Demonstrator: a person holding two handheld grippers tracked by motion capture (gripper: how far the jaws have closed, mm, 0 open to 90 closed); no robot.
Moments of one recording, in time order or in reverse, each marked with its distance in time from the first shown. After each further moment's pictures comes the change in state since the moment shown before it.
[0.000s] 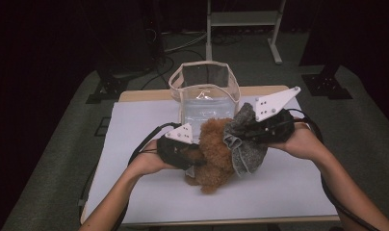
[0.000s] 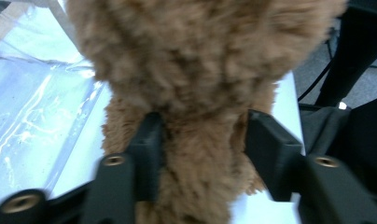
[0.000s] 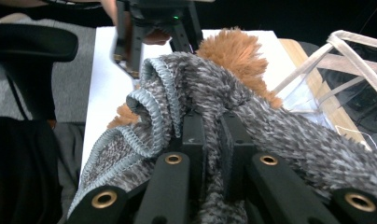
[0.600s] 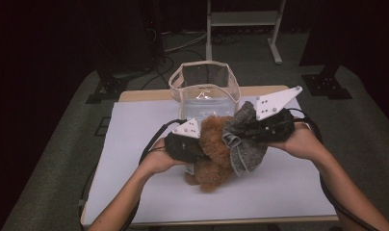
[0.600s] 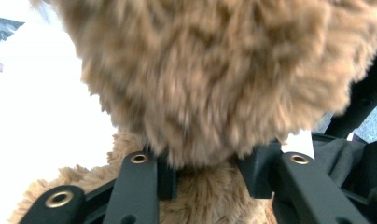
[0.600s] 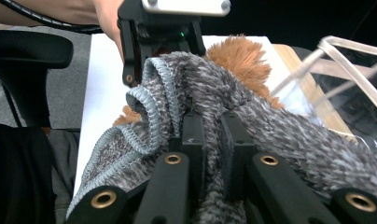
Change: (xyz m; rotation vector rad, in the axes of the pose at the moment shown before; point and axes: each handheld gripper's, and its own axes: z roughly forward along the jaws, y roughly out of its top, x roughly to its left) left arm 0.007 0.009 0.017 -0.074 0.051 -0.052; right arm 0.000 -0.001 -0.004 -0.015 -0.022 0.007
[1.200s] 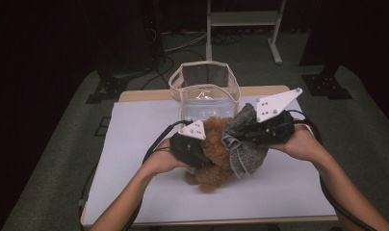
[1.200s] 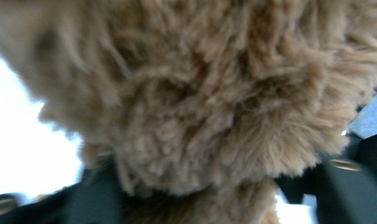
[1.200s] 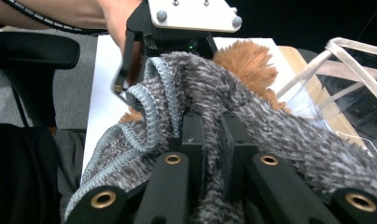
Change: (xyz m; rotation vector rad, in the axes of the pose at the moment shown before) left arm -0.003 0.004 0.010 0.020 -0.022 0.038; right arm 0.004 0.001 0.003 -0.004 0.027 -0.014
